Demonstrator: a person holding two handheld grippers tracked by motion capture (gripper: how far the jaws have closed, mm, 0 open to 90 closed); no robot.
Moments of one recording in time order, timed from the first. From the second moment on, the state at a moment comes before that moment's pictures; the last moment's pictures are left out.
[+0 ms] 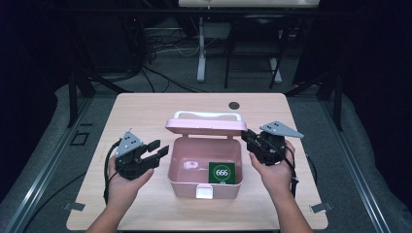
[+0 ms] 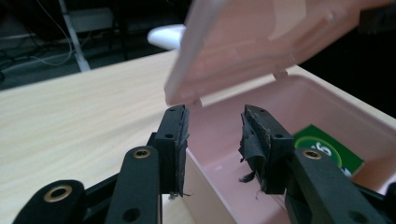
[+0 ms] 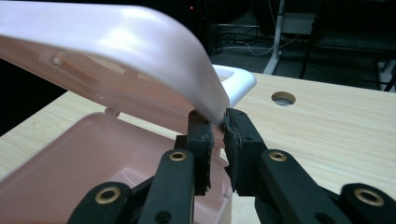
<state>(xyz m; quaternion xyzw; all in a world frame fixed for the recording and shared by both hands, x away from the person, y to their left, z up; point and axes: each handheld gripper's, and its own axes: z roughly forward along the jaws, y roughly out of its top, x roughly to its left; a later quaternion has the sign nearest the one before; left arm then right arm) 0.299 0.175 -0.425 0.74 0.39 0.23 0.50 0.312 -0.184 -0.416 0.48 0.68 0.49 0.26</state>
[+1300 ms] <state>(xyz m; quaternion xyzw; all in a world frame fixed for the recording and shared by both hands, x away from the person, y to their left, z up) 0.297 0.160 -0.395 0.73 0.37 0.25 0.52 0.333 -0.192 -0.460 0.51 0.70 0.45 0.22</state>
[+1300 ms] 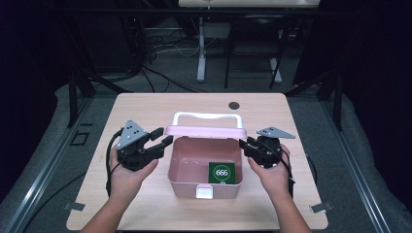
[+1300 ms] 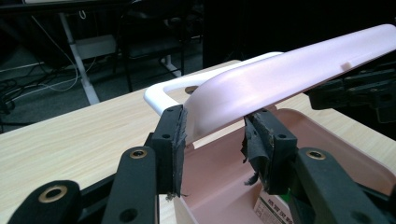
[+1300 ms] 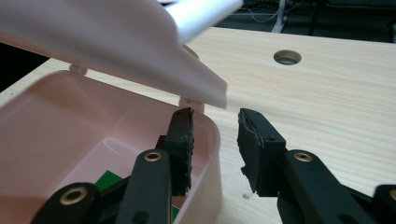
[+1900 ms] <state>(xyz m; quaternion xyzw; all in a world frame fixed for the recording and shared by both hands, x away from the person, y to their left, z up) 0.286 0.163 -0.397 0.74 0.36 0.25 0.52 0.338 -0.212 -0.464 0.53 0.69 0.44 0.21</state>
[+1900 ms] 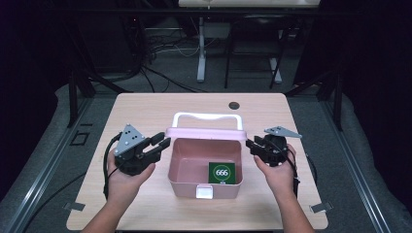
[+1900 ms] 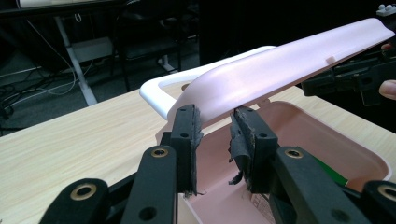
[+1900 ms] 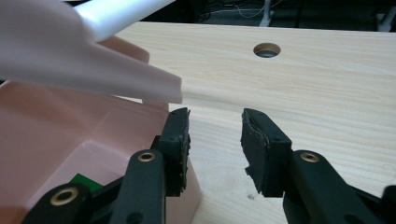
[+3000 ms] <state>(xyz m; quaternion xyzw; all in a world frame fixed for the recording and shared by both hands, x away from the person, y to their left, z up) 0.272 0.167 -0.406 0.75 0.35 0.24 0.51 0.339 -0.217 -0.465 0.54 0.68 0.45 0.22</state>
